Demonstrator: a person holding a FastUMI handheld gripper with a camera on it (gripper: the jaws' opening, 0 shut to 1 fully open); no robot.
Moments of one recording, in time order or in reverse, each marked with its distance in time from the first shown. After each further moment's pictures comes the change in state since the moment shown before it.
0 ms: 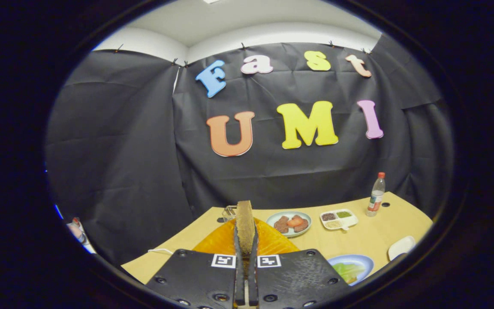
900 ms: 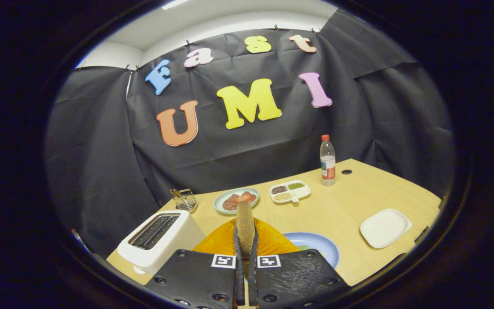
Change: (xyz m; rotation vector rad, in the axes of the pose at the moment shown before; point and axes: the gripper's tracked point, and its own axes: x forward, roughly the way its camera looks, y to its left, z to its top) arm -0.021 -0.159 -0.103 0.214 0.104 -0.169
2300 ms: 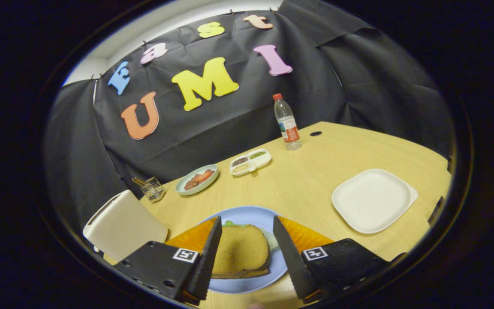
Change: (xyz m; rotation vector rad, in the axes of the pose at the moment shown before) arm 0.010 -0.117 -0.037 0.100 0.068 -0.123
